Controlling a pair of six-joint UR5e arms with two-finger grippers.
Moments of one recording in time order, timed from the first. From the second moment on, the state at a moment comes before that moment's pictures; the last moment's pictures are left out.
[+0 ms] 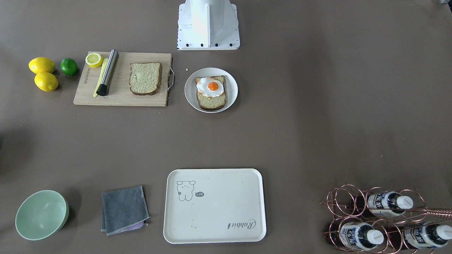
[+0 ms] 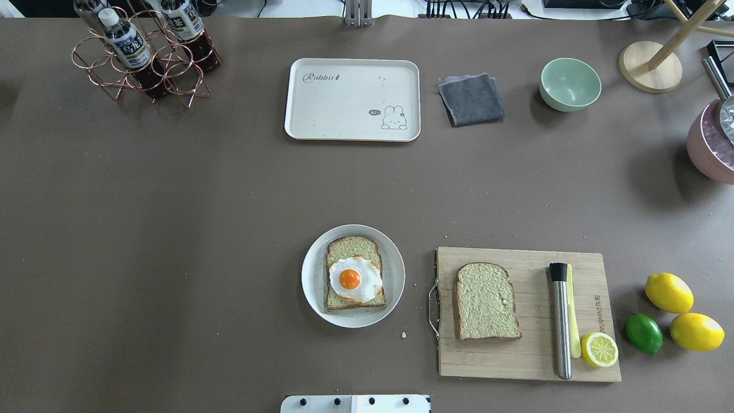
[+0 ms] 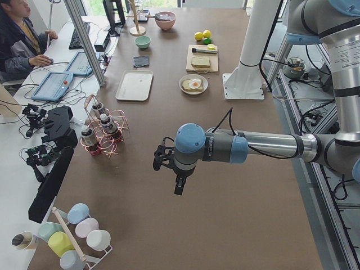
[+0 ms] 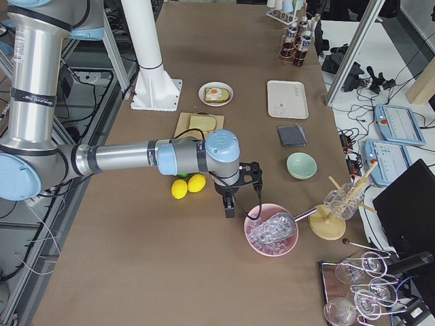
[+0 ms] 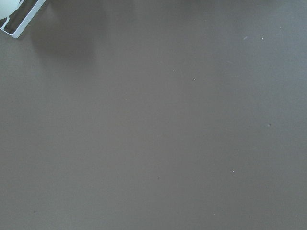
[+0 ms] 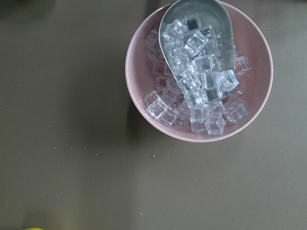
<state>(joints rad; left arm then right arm) -1.63 -1.29 -1.91 -1.60 -2.41 0.13 1.57 -1.76 1.90 -1.56 2.34 -0.02</state>
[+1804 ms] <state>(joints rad) -1.63 -1.28 -1.92 -1.61 -2.41 0.13 1.56 -1.77 1.91 -1.61 2.36 -0.02</state>
